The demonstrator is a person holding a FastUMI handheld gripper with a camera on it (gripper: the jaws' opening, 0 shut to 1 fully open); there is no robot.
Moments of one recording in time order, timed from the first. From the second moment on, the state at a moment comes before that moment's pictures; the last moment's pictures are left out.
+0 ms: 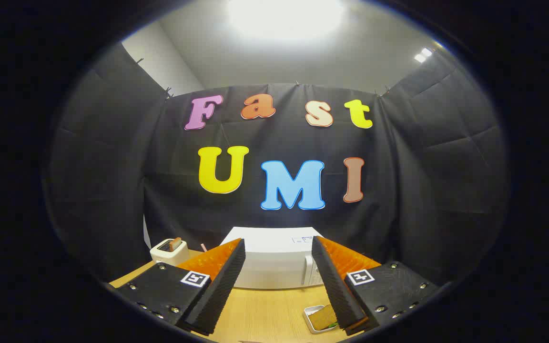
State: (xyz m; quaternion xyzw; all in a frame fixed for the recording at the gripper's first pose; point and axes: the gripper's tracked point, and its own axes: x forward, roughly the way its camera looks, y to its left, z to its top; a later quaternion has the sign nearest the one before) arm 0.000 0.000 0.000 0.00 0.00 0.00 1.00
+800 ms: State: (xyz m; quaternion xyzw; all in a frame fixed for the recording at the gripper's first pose) arm 0.006 0.003 0.001 0.00 0.00 0.01 1.00
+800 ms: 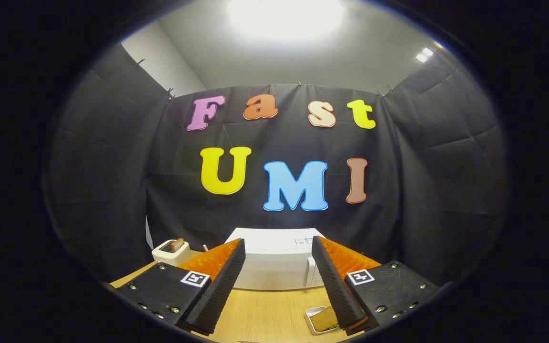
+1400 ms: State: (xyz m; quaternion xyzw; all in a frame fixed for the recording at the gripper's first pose) arm 0.060 -0.020 -0.059 0.00 0.02 -0.02 1.00
